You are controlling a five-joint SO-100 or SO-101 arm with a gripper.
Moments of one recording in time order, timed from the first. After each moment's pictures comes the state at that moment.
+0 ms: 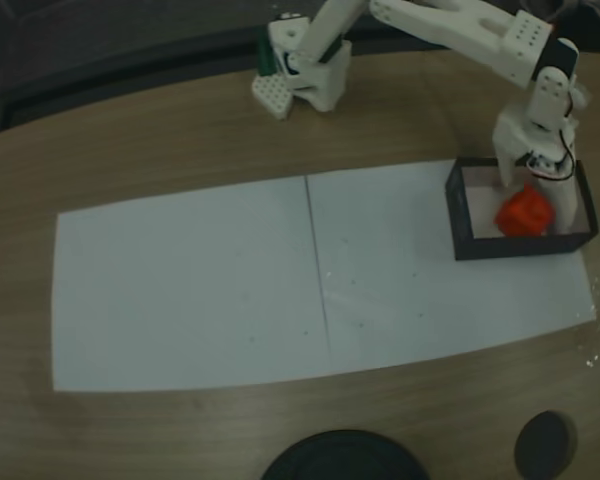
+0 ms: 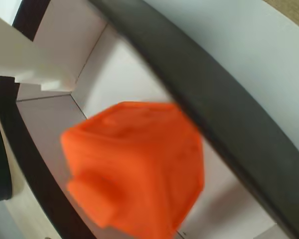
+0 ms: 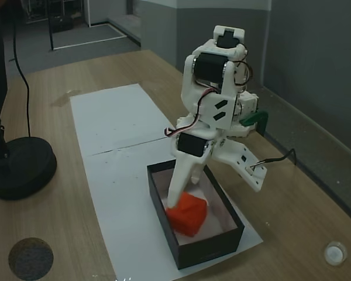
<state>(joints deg) -45.4 68.8 59.9 85.0 8.2</state>
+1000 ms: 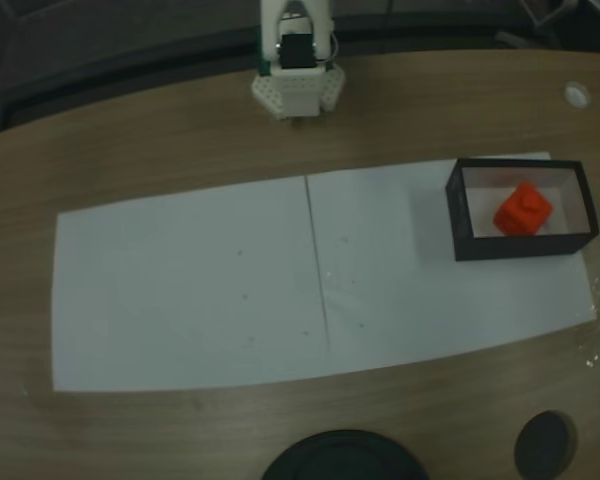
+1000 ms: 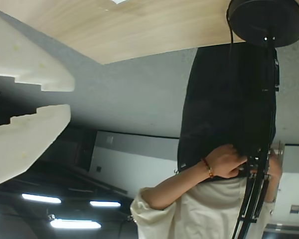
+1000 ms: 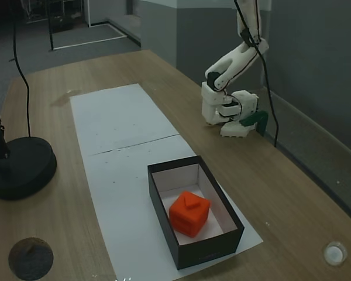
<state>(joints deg) 8.8 147.7 58.0 99.0 -3.0</state>
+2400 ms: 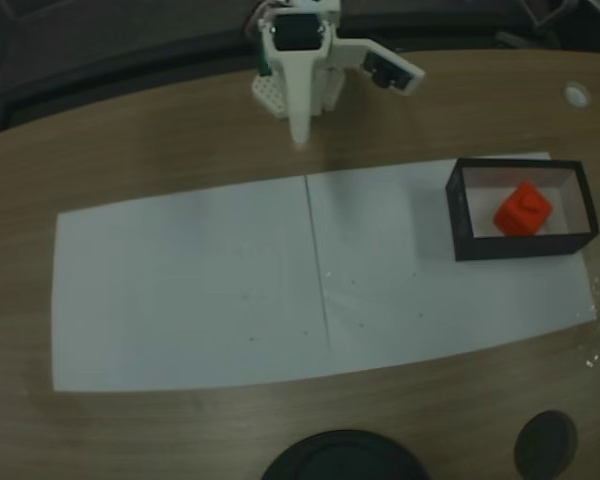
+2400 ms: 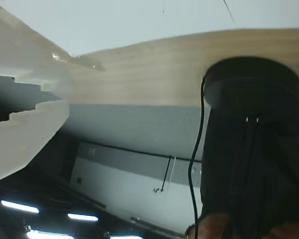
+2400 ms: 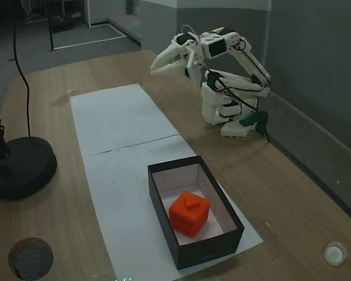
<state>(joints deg) 5.9 197.8 153.2 61.2 -3.0</state>
